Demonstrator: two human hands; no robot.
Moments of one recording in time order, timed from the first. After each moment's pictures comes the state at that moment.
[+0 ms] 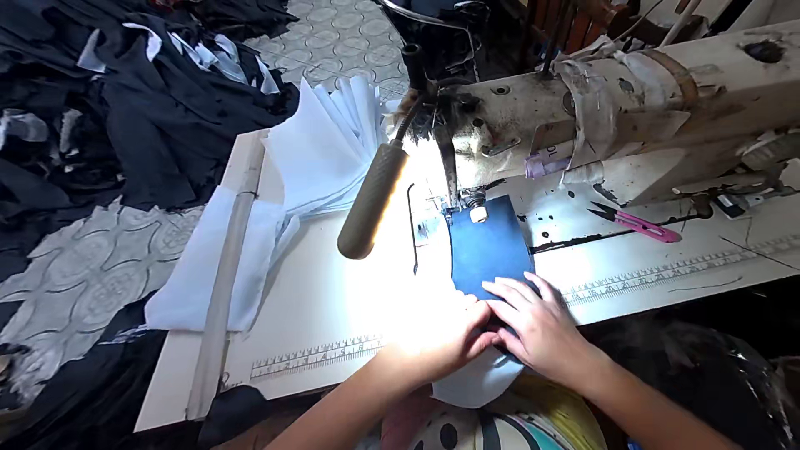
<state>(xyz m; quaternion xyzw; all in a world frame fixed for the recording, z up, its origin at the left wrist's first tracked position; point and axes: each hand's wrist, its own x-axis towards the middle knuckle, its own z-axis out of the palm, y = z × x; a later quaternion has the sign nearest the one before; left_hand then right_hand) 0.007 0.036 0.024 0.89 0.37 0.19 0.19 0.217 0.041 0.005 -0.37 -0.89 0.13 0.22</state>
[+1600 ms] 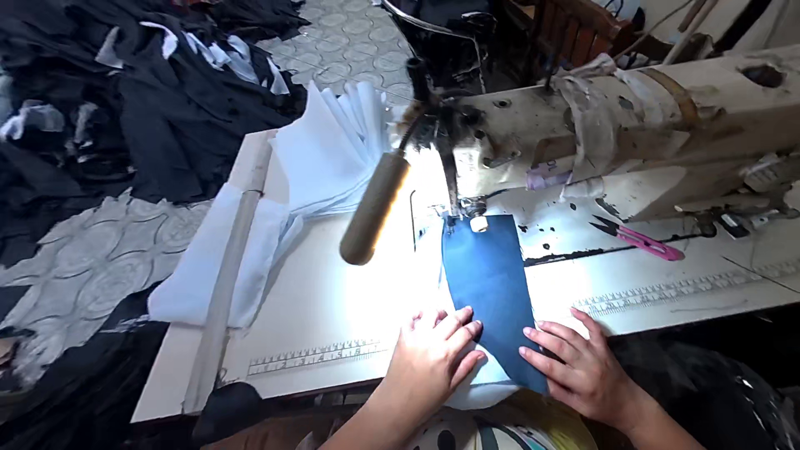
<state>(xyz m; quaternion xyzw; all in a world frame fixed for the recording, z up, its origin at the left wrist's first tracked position) 0.009 -0.002 -0.001 0.83 0.51 0.23 -0.01 0.287 0.029 -0.044 -0.26 -0.91 -0.03 0.32</state>
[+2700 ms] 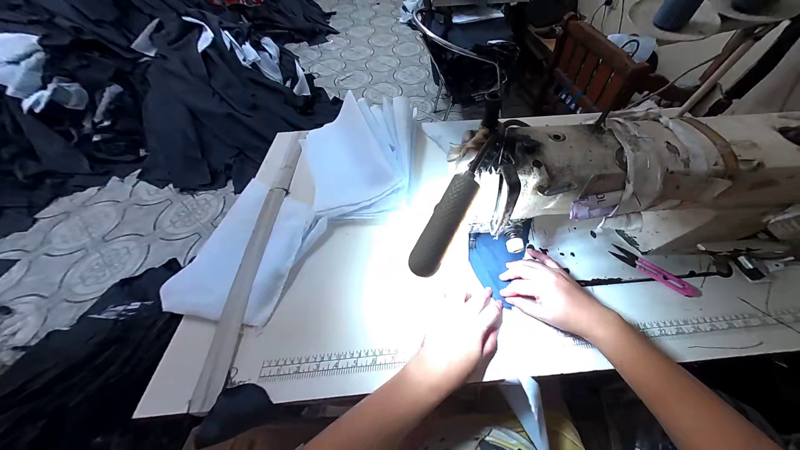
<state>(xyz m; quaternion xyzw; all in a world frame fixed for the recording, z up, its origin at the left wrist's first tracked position) 0.017 0.043 0.007 0.82 0.53 0.22 0.08 0.220 0.142 0.020 -0.25 -0.93 0.20 0.19</state>
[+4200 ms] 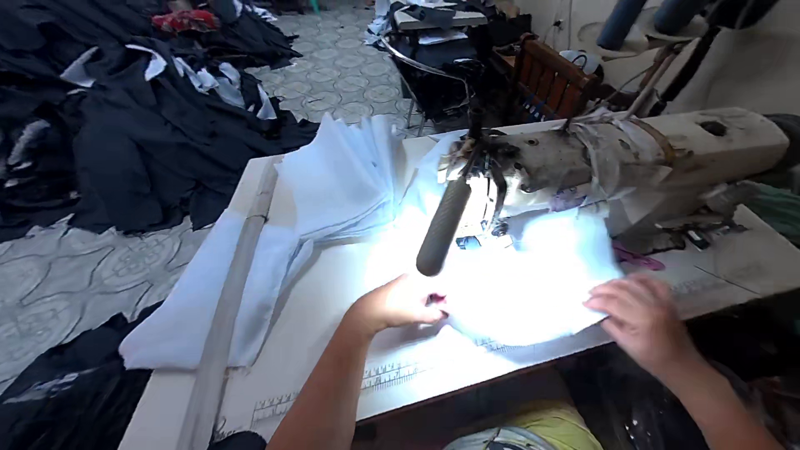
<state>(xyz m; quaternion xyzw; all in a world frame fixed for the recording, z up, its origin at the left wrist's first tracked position) -0.084 0.107 0.050 0.79 0.39 0.13 0.46 0.305 0.060 0.034 -0.43 -0.84 -0.06 0.31</state>
